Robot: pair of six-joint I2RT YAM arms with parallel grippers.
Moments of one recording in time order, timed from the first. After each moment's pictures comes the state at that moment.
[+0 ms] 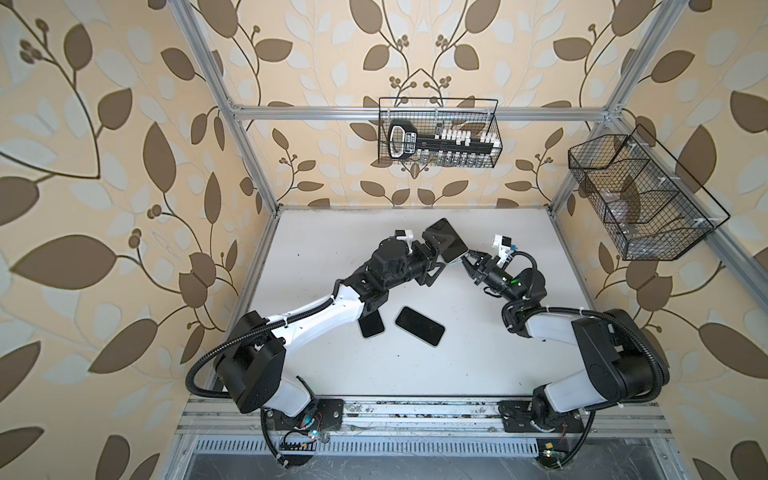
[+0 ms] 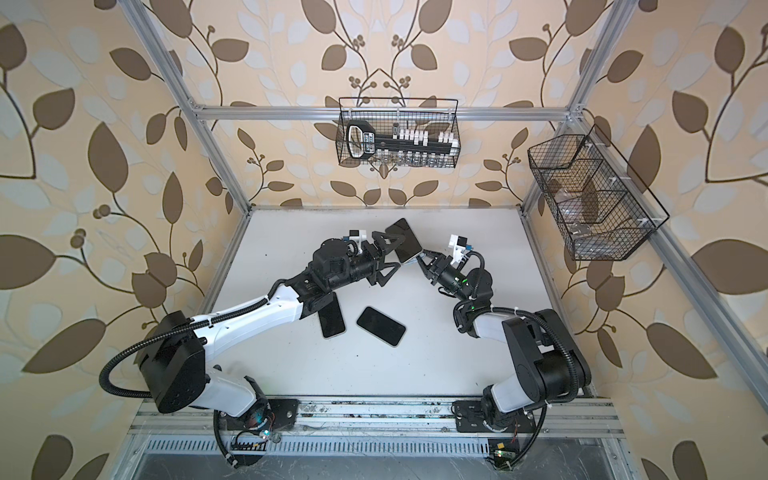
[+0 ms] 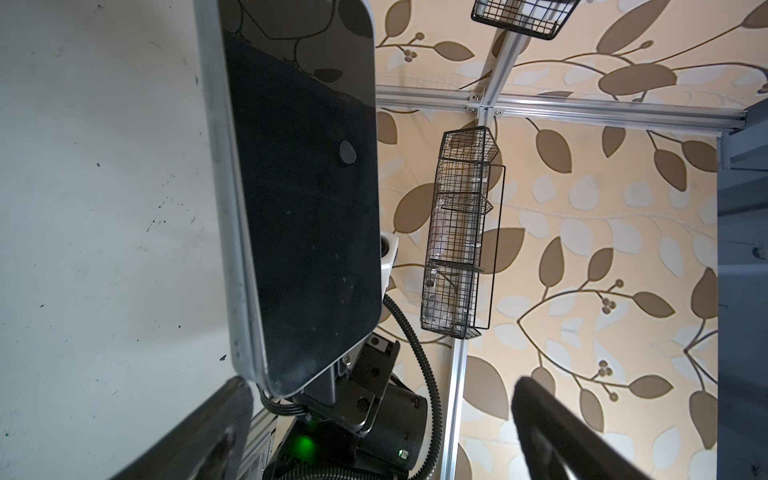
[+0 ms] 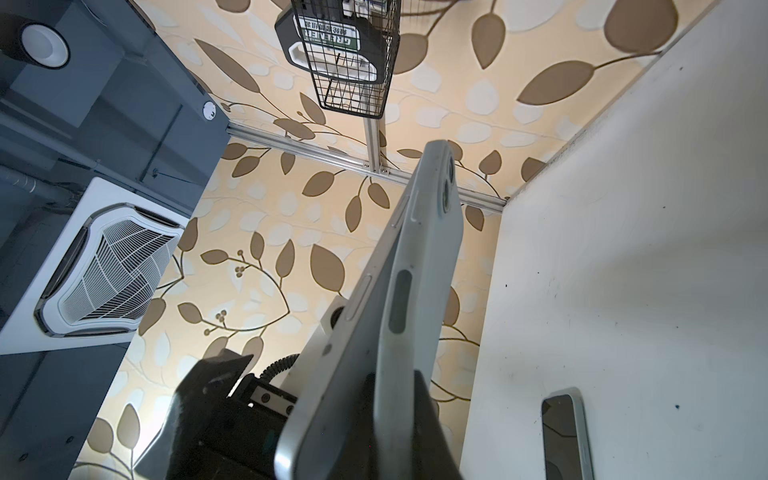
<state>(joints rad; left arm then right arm) -0.74 1.47 1.03 0.33 0.25 -1.60 0.24 1.51 0.47 1.27 -0.55 1.45</state>
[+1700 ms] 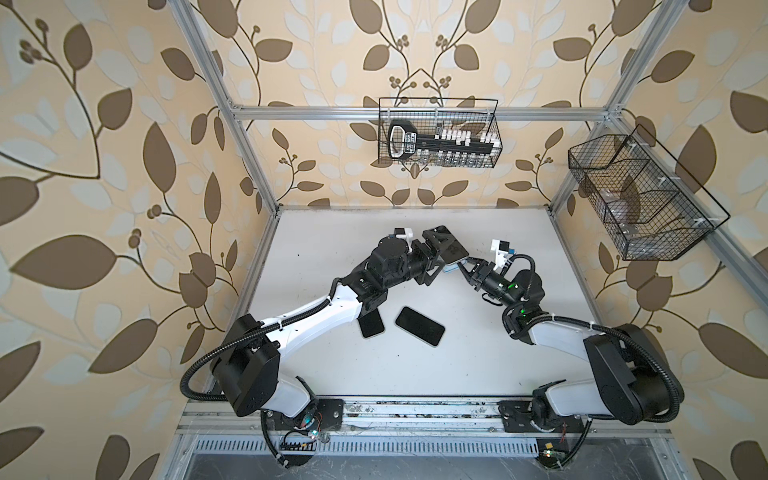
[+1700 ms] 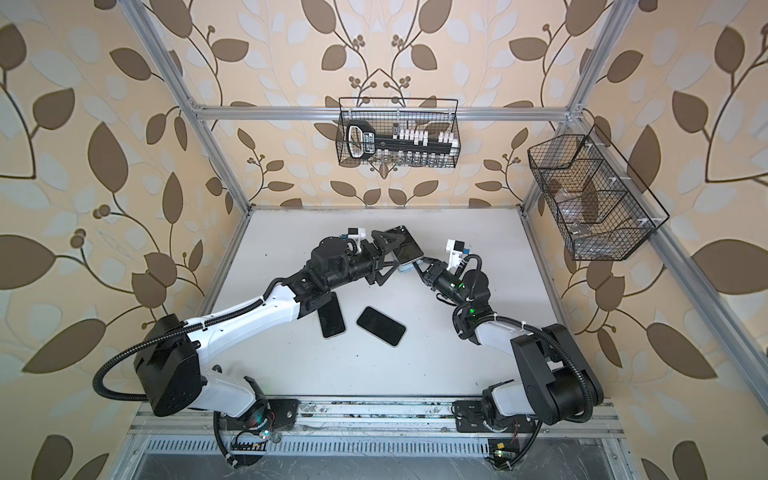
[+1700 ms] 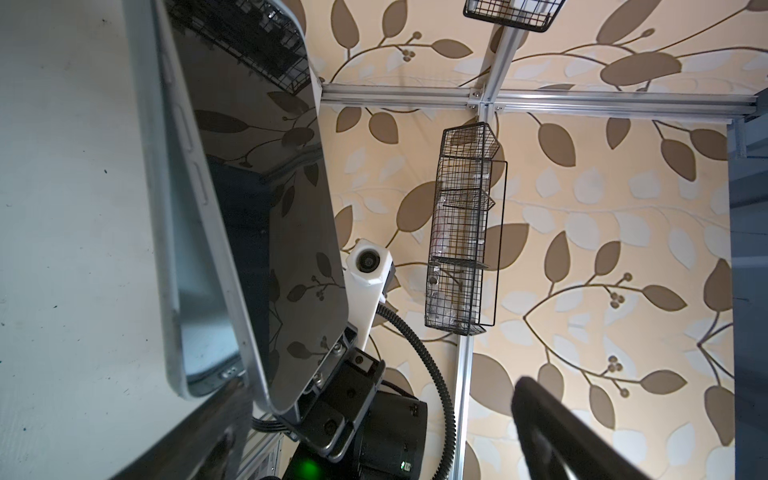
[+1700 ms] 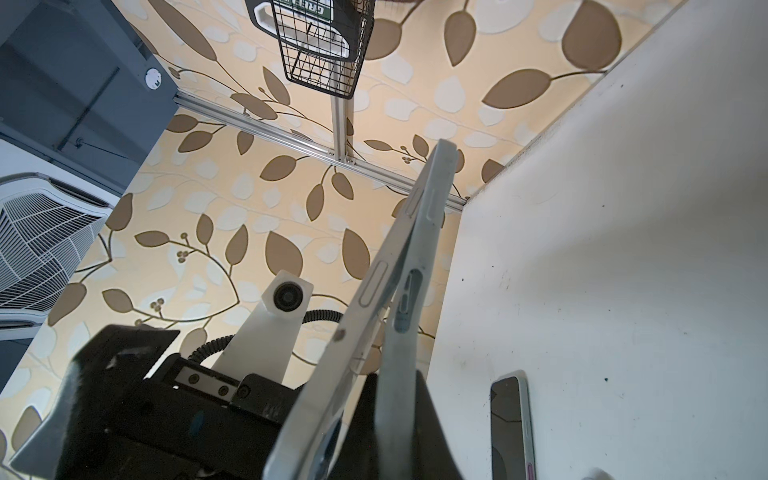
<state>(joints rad) -0.74 1.45 1.05 0.27 0.24 -1.57 0.29 1.41 0.45 1.06 -0.49 1.26</state>
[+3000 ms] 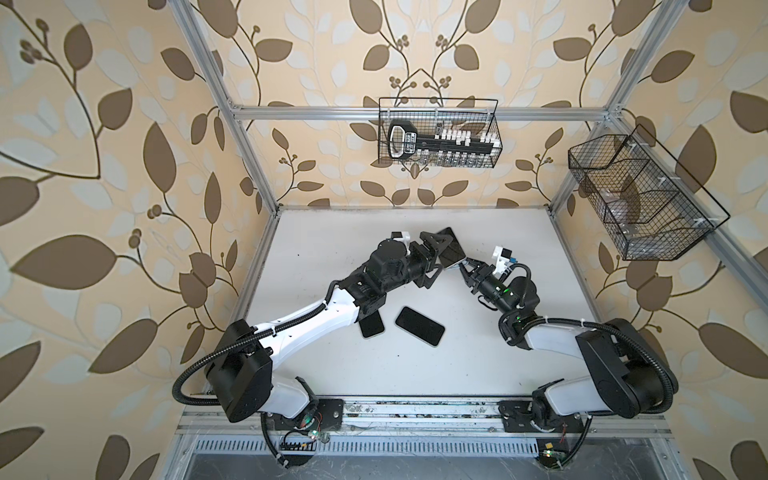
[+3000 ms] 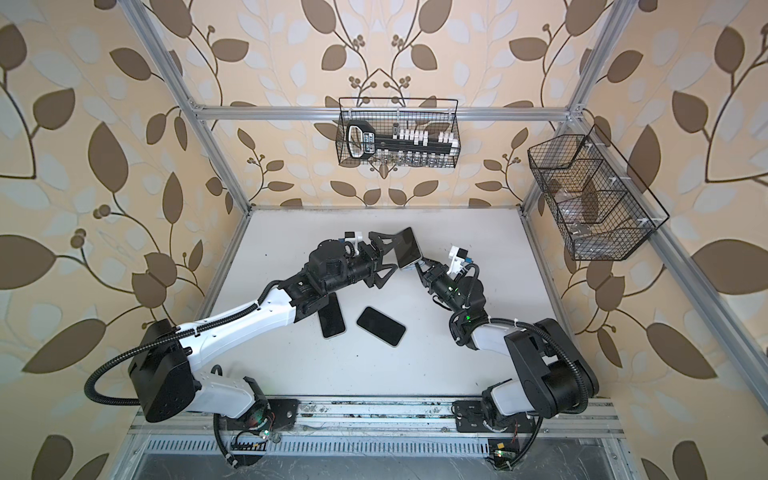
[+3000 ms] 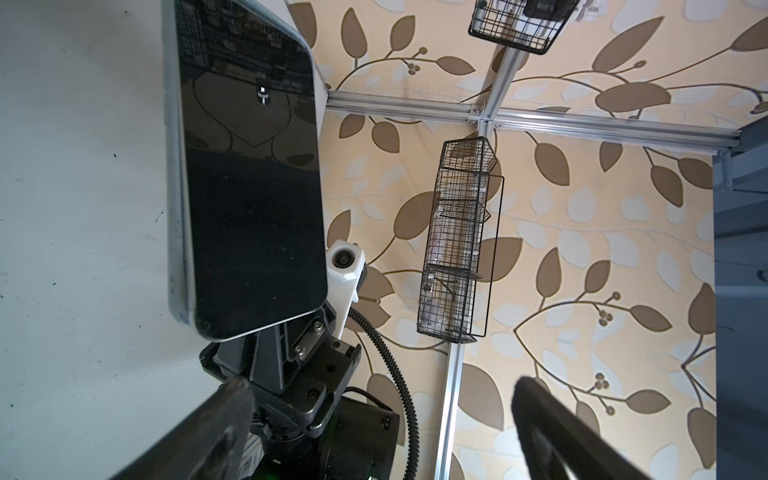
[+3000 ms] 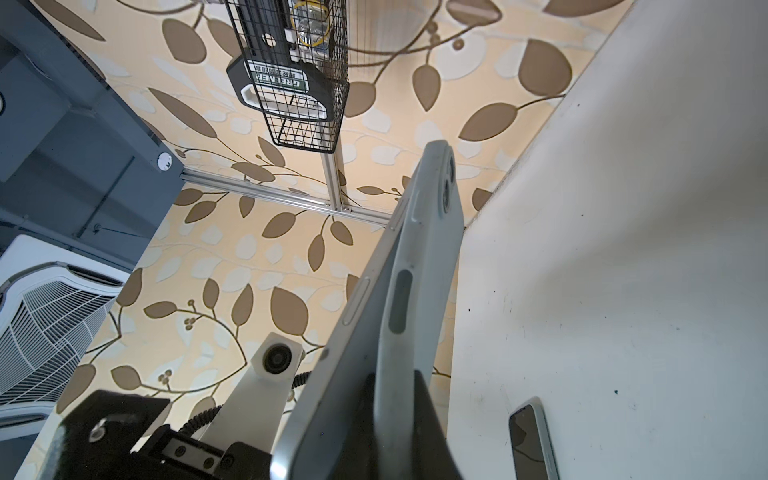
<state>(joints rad) -0.77 1.41 1.04 0.23 0.18 -1.63 0.35 1.44 0.39 1.16 -0.26 1.39</state>
